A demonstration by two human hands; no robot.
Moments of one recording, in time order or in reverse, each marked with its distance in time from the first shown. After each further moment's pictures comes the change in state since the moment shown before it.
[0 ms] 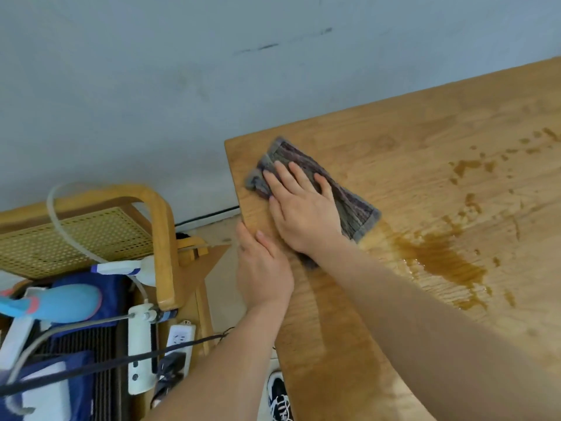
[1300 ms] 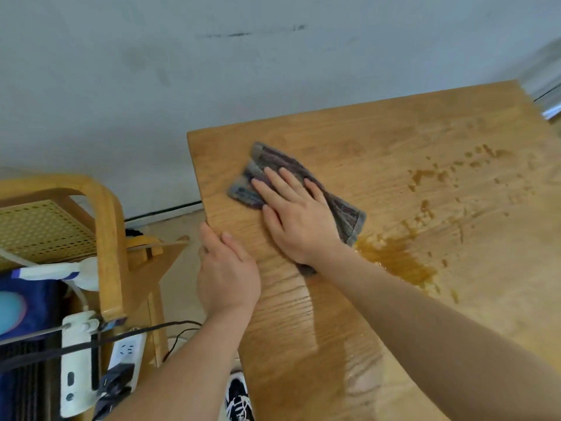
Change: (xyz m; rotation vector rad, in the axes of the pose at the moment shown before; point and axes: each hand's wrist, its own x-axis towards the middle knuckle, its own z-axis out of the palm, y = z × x) left_hand 0.000 -0.006 0.001 -0.019 -0.009 0.050; right_hand -0.024 0.039 -0.011 -0.047 0.027 -0.057
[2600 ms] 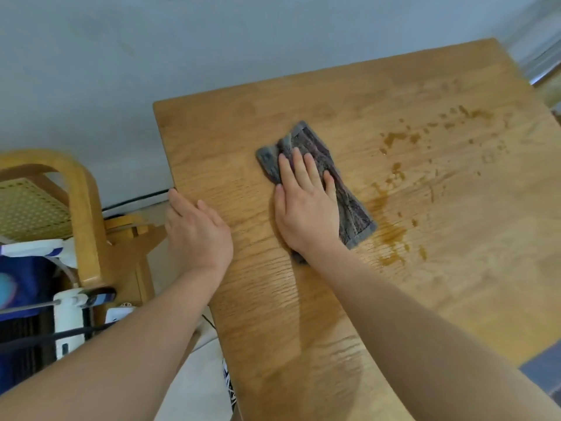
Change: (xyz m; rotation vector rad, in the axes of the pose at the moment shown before) left_hand -0.005 0.002 0.003 0.122 0.029 0.083; right_hand -0.058 0.019 -0.002 -0.002 0.040 0.309
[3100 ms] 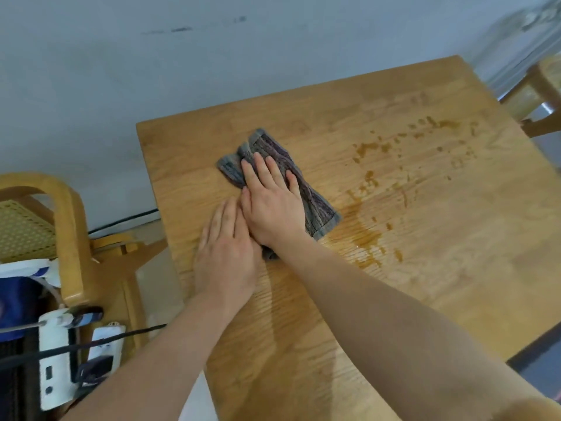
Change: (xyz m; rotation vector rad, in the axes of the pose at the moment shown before) left_hand -0.042 0.021 0.004 0.347 -0.200 0.571; right_hand 0.028 -0.011 -0.001 0.038 -0.026 -0.064
